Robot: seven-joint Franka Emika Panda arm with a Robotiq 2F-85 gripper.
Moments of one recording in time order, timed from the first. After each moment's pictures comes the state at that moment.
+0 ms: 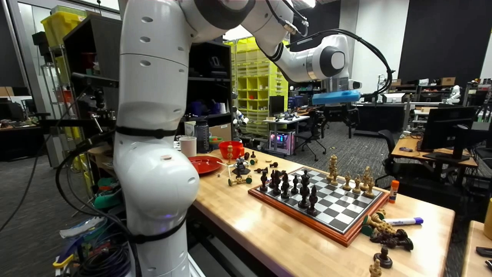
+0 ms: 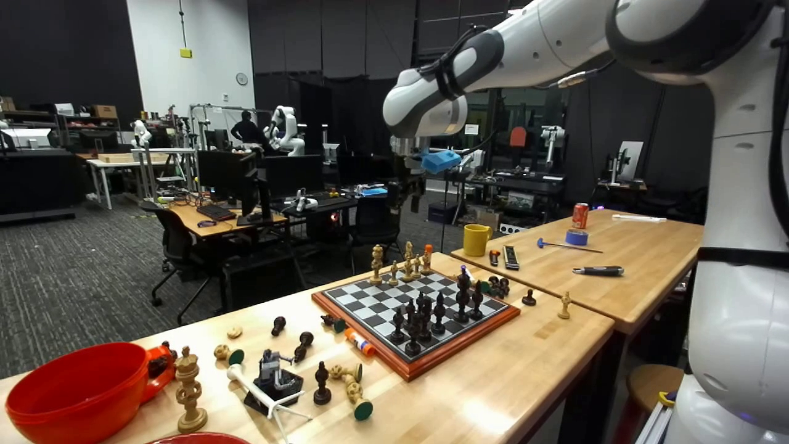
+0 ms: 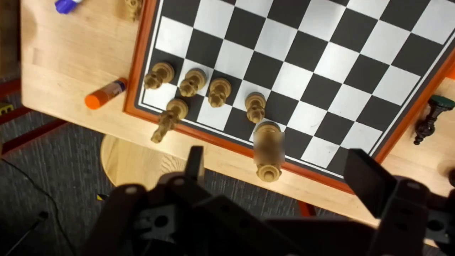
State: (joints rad) arm -0.04 0.14 -0.05 -1.81 -0.07 2.09 -0.38
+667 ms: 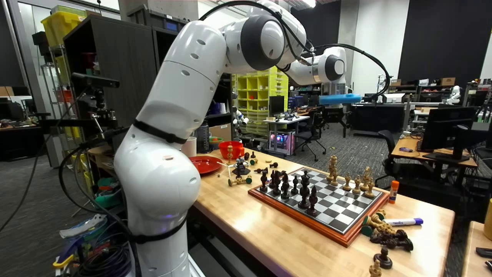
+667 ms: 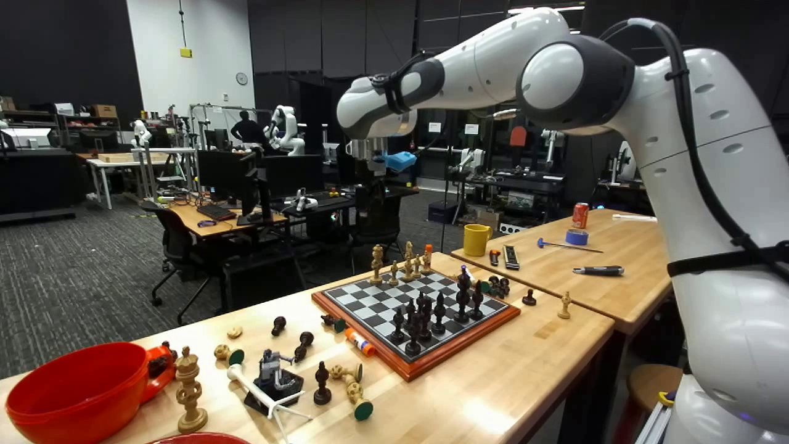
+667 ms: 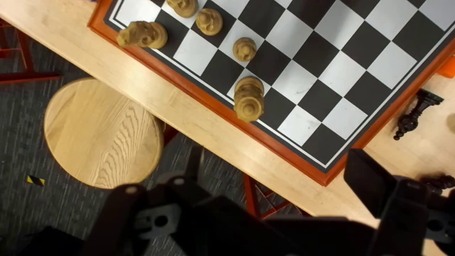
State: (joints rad) arm -0.03 0.47 0.04 -1.33 -0.10 1.83 -0.55
